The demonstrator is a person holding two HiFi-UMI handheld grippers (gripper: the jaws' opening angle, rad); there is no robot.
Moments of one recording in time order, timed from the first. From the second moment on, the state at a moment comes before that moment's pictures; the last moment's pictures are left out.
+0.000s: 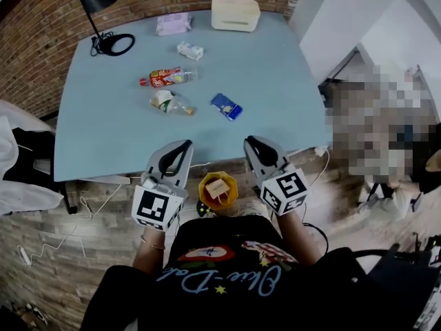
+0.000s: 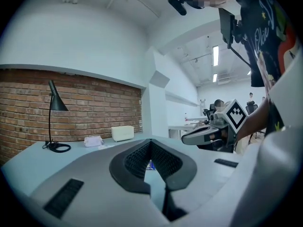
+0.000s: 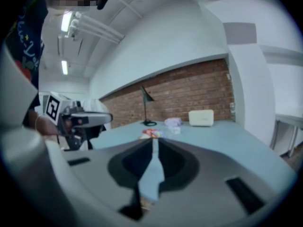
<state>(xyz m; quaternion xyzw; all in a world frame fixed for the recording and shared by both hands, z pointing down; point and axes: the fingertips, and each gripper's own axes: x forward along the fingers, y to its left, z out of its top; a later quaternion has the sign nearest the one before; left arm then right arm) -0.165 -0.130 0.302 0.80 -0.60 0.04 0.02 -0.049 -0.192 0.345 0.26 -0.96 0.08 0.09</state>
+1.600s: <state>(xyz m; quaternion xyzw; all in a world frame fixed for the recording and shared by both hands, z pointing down) -0.235 -0.225 0.315 0.75 -0.66 0.04 0.05 -0.142 -0.322 0.476 0.16 -0.93 0.07 0.33</state>
